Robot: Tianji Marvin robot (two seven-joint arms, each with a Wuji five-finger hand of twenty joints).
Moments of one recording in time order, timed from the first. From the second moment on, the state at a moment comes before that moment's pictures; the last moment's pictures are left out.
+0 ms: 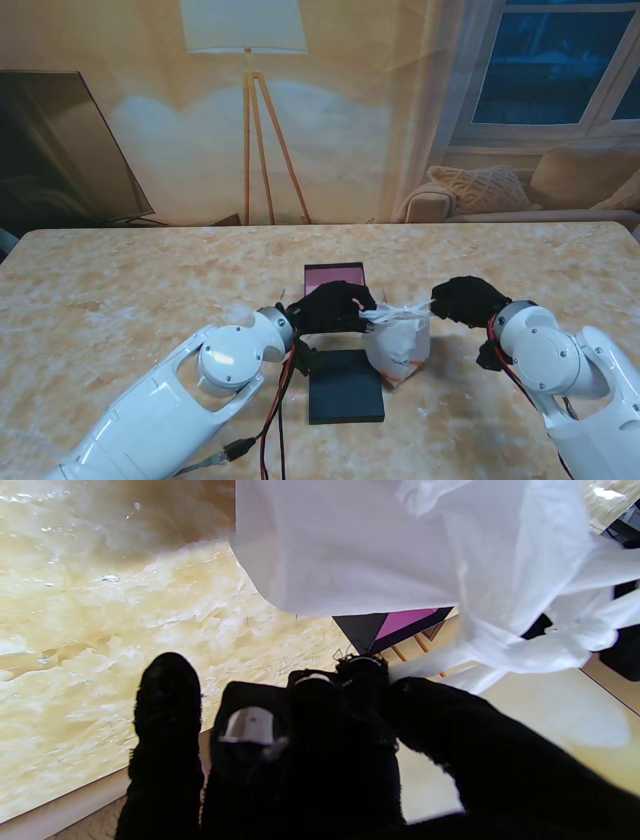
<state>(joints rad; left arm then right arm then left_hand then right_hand) 1.27 -1.18 -0.85 -1.57 -0.03 0.08 -0.14 -1.59 -1.03 1.41 -1.79 -0.59 0.20 0.42 0.94 -0.63 0.77 -0.28 0.79 0.03 1.05 0.44 0.54 0.28 0.43 0.53 0.47 0.35 0.49 0.80 0.13 0.38 0.85 0.67 0.36 -0.38 1.05 0.36 0.90 -0.14 1.00 1.29 1.12 -0.08 1.14 1.09 1.22 -0.07 1.49 0.86 0.64 0.22 1.33 0.52</state>
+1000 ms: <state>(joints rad) 1.27 -1.15 -0.80 -1.62 0.18 0.09 -0.12 -1.60 -1.03 1.41 -1.81 -0.55 0.18 0.43 0.61 -0.54 0.85 -0.17 0.77 0.27 0.53 0.53 0.51 0.31 0.40 0.53 0.45 0.35 0.49 0.80 0.11 0.37 0.85 0.66 0.35 -0.38 1.06 0.38 0.90 -0.14 1.00 1.29 1.13 -0.07 1.13 1.09 1.22 -0.07 1.49 0.86 0.64 0.22 1.33 0.52</state>
